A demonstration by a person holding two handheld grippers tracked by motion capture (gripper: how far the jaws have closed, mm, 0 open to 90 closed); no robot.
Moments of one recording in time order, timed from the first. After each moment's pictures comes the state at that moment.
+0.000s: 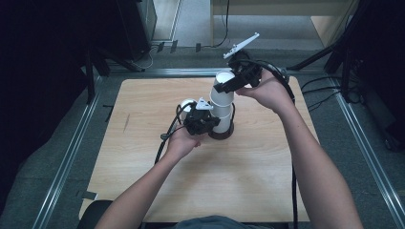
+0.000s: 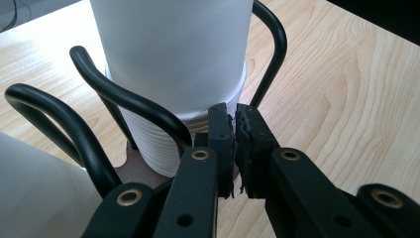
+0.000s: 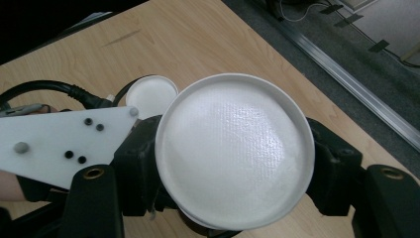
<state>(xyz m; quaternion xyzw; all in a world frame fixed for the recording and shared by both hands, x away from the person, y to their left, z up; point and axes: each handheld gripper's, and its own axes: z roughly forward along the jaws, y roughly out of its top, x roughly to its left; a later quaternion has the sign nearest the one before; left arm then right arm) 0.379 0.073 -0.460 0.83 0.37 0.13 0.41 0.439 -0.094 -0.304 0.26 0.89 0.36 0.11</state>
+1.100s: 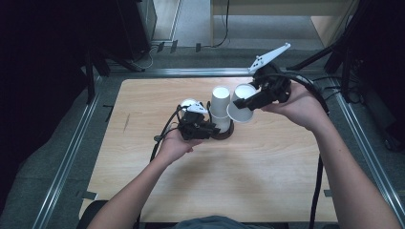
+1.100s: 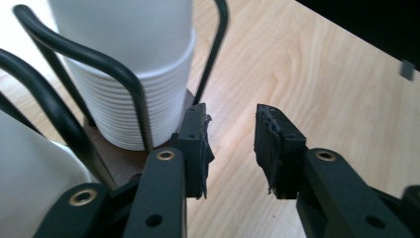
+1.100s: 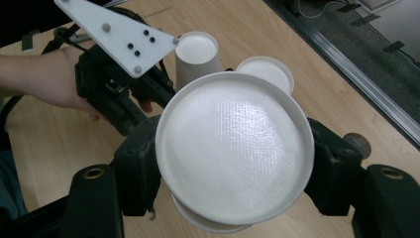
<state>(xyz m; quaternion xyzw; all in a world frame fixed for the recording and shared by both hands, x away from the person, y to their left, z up) 0.363 0.092 -0.455 0.84 0.33 0.04 0.42 0.377 -0.148 -0.292 0.23 0.90 0.35 0.09</state>
